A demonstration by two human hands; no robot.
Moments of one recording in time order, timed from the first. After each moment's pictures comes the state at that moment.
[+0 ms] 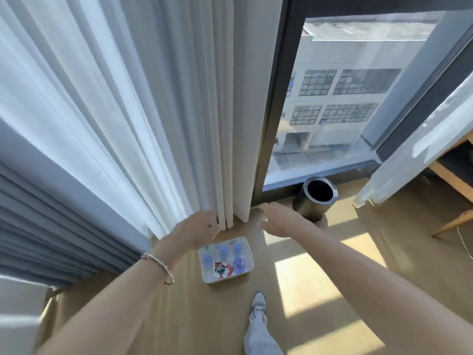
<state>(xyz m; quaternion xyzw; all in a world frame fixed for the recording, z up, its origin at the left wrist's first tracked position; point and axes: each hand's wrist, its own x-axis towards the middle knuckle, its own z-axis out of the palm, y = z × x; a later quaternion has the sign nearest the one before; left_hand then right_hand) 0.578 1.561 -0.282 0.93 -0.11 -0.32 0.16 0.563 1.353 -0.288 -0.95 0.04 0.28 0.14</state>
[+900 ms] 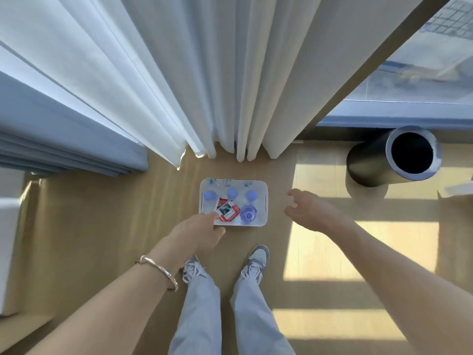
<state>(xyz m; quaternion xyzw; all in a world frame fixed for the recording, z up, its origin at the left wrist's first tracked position) 0.678 1.536 -0.599 0.84 0.07 -0.51 0.16 0.734 1.302 -0.601 -0.87 0.03 0.47 0.14</state>
